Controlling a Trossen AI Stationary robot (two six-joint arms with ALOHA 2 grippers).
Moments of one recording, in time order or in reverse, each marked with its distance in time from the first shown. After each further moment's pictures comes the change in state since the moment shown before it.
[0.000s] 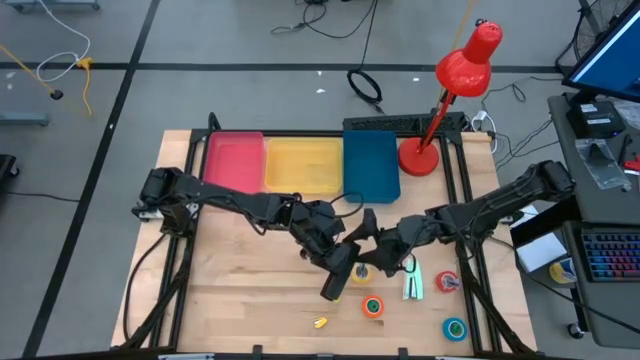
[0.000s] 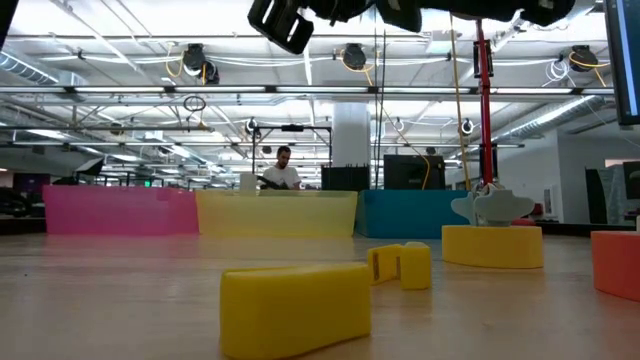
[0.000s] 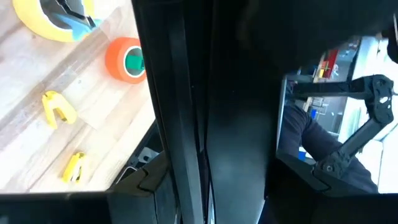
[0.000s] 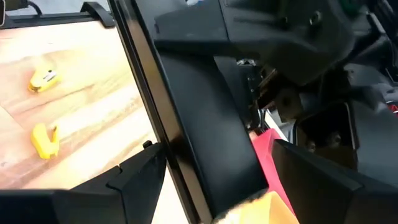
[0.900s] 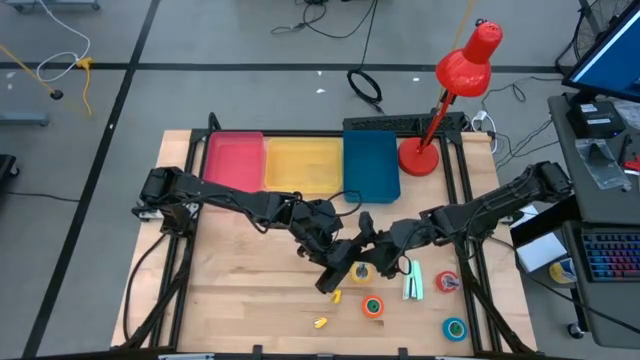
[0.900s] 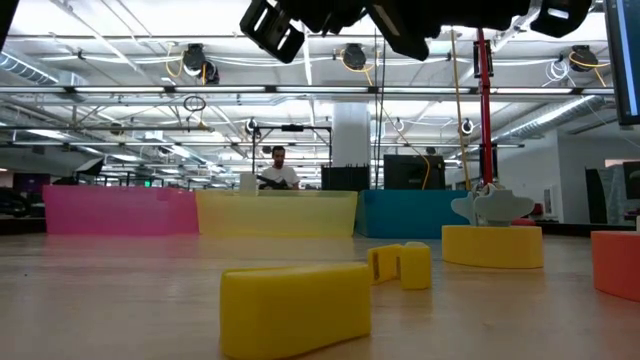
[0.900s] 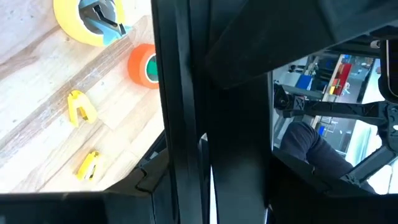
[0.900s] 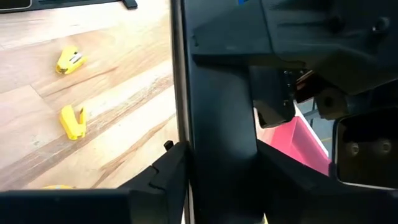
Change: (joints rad) left arm 0.004 0.000 -0.001 -0.047 -0.043 -0.035; right arm -0.014 0.035 0.034 -0.107 -0.014 0.030
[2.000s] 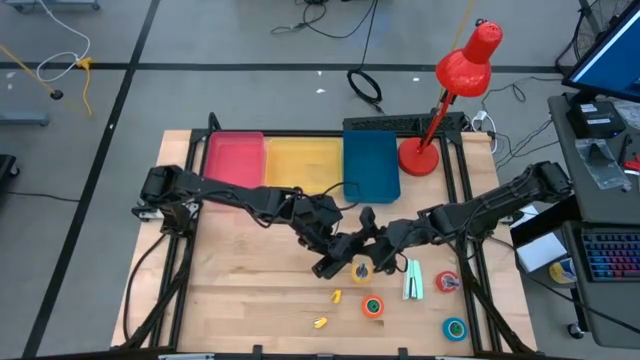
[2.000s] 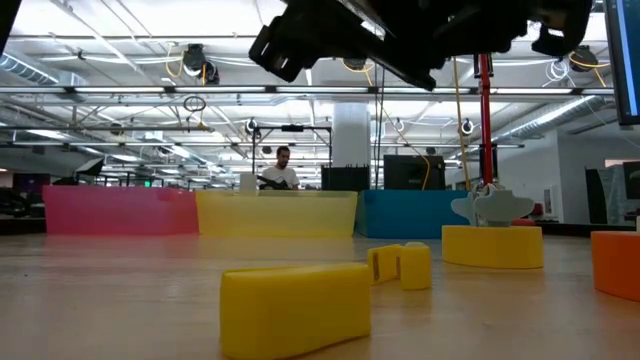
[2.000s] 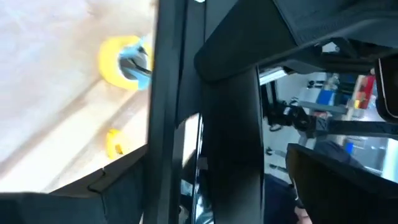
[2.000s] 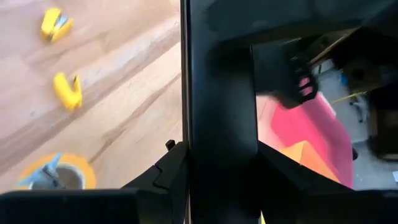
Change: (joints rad) left arm 0.045 -0.005 0.001 -0.083 -0.090 0.129; right arm -0.004 -0.002 0.002 -0.136 0.073 0.081
